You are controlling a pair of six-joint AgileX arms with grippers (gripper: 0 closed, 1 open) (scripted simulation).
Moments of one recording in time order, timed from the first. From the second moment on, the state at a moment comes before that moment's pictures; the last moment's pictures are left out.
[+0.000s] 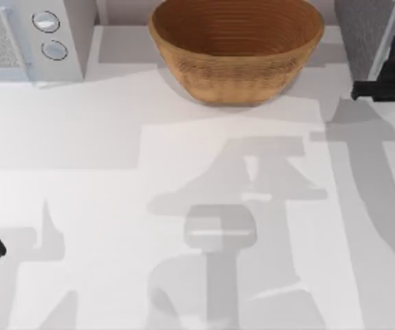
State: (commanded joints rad) left arm 0.00 0.00 0.00 0.00 0.00 0.00; right arm 0.23 1.71 0.59 1.13 0.26 0.02
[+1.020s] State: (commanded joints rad) left arm 0.00 0.00 0.00 0.00 0.00 0.00; right arm -0.04 1.73 0.62 1.11 -0.02 0.01
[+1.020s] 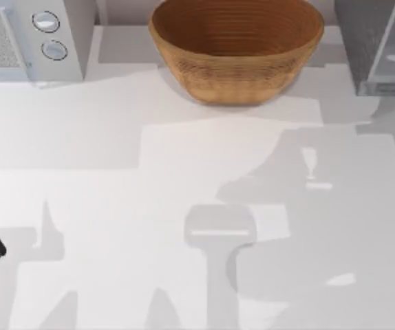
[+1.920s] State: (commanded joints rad) left arm 0.00 0.00 0.00 0.00 0.00 0.00; right arm -0.20 2.30 1.25 1.01 -0.20 0.01
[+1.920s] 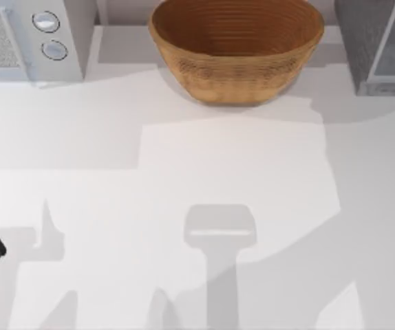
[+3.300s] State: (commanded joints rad) left arm 0.00 0.00 0.00 0.00 0.00 0.00; right arm -0.20 2.30 1.25 1.01 -0.20 0.01
